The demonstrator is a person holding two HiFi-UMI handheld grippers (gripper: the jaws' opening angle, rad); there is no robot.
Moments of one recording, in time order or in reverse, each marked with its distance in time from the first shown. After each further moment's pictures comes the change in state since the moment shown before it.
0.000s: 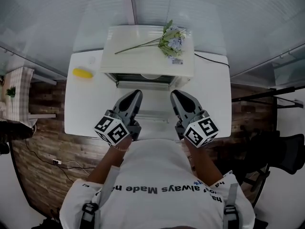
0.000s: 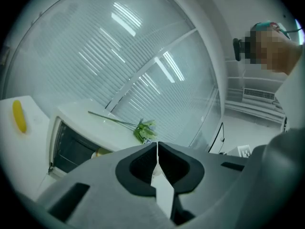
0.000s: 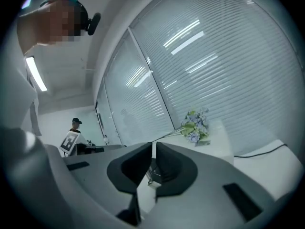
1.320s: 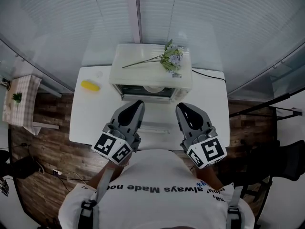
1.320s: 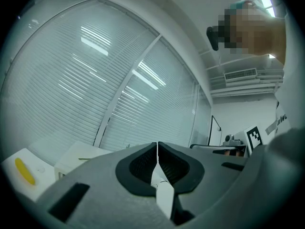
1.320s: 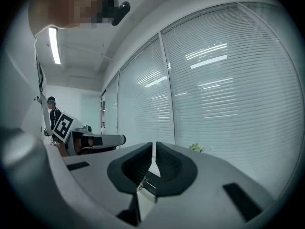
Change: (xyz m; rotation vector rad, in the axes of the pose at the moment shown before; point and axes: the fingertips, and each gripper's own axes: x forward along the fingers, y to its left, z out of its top) left arm -0.040 -0.095 0.079 0.315 -0.095 -0.025; right arm -0.048 0.075 0.090 -0.315 -0.033 -0.032
